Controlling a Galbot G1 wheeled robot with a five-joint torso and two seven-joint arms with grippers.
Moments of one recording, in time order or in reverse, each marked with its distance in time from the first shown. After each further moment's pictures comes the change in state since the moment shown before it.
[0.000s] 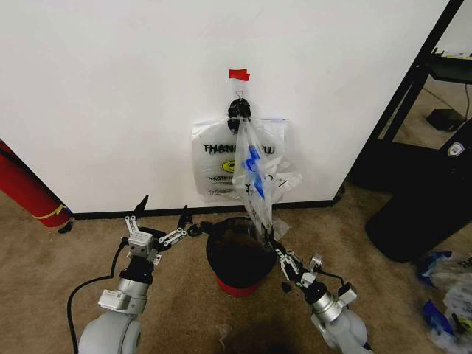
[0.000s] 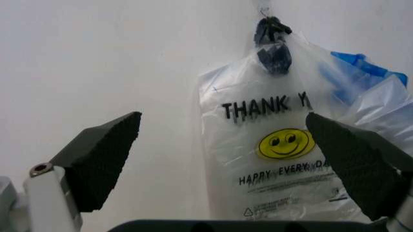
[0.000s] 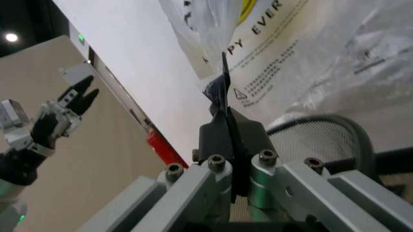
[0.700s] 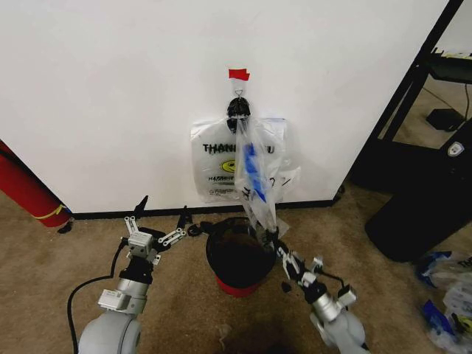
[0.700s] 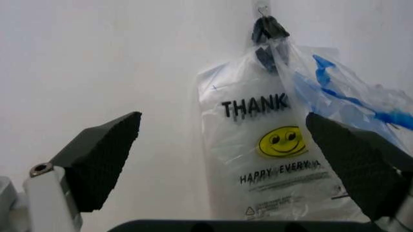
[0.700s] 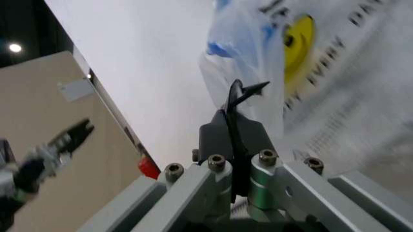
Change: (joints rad) left arm -0.008 0.008 0.002 0.010 0.000 -0.001 -0.001; right arm 0.041 0.012 0.003 0.010 0.014 0.044 0.038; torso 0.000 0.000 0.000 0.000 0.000
